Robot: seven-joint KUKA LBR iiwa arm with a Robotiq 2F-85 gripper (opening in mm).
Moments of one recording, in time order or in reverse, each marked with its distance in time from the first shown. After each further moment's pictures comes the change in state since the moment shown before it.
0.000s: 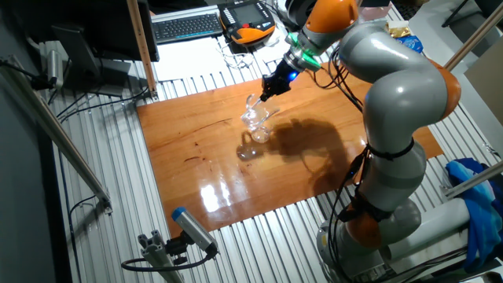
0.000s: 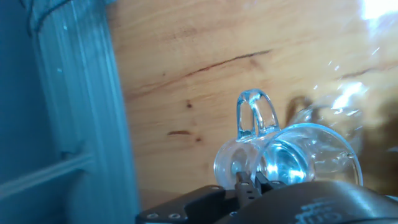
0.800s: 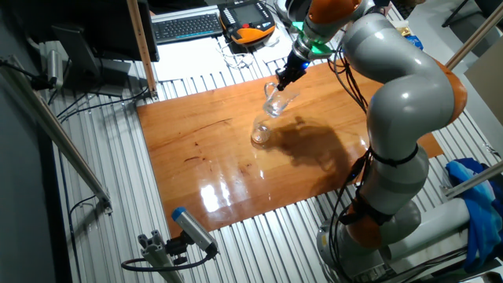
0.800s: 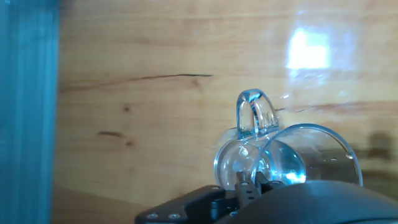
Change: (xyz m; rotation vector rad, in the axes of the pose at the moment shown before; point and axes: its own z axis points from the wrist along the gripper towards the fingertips) arm -0.008 -0.049 -0.041 0.247 -0.064 -0.189
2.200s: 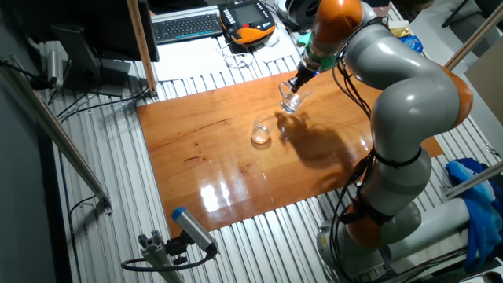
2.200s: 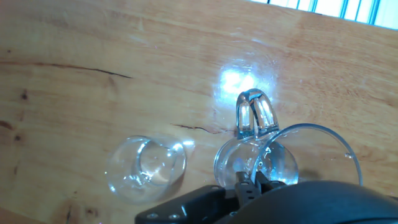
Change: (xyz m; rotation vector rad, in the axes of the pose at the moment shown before) arm -0.009 -0.085 0.050 0.169 -0.060 -0.166
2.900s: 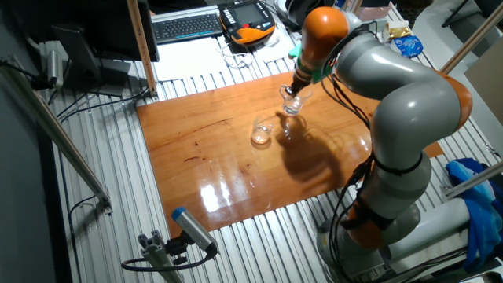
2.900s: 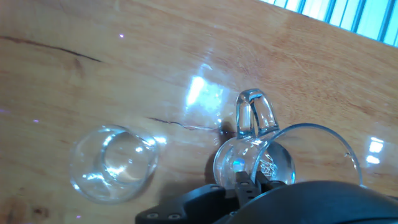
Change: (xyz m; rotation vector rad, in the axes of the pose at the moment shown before) arm 0.011 0.000 0.019 0.176 -0.003 -0.072
